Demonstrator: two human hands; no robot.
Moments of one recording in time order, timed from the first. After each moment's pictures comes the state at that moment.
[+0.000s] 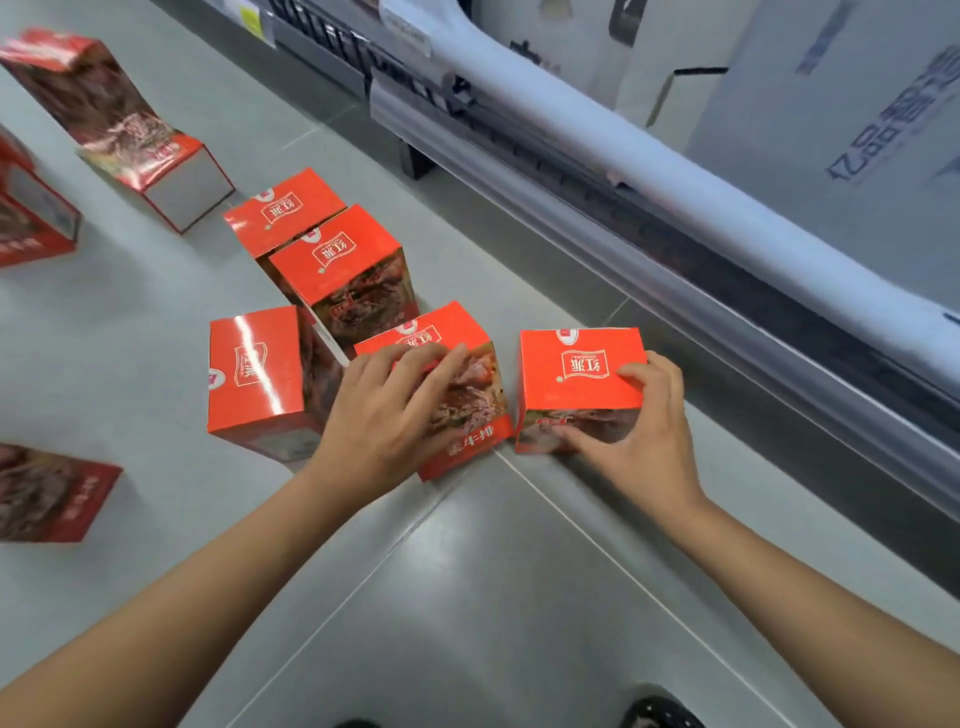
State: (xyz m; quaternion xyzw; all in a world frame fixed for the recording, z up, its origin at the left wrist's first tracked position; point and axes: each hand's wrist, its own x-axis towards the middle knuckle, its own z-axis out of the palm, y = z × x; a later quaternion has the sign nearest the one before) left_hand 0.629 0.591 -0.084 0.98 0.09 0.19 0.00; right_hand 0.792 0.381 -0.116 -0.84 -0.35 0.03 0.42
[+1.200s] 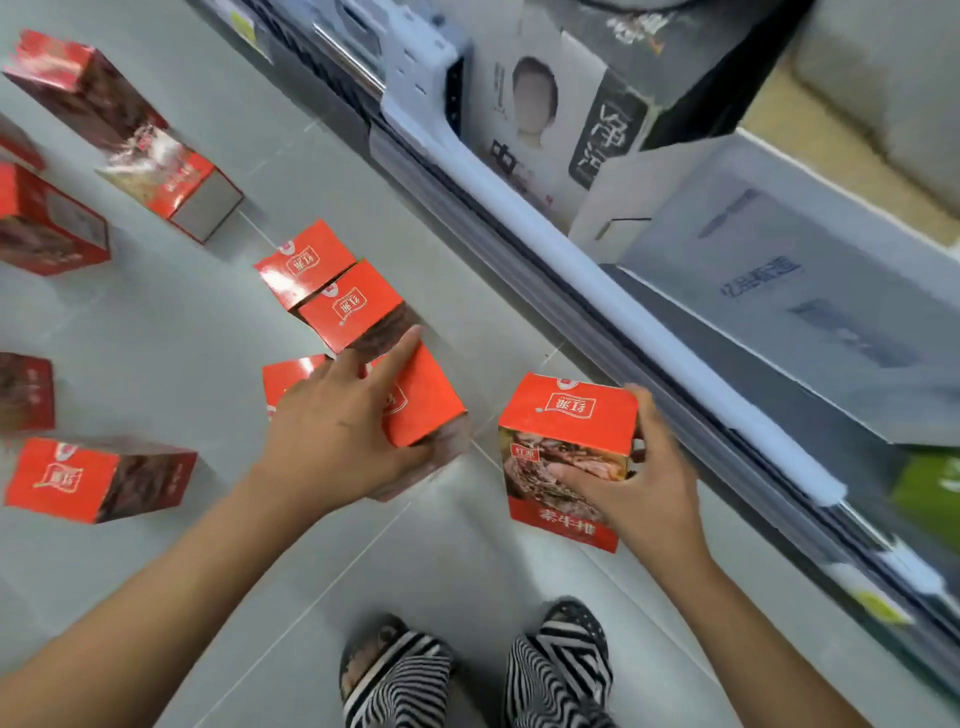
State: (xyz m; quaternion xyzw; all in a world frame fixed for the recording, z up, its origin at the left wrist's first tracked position) left_hand 0.651 0.606 0.138 0.94 0.30 -0.10 0.15; right_hand 0.790 0.369 0.091 -0.87 -0.14 0.29 0.38
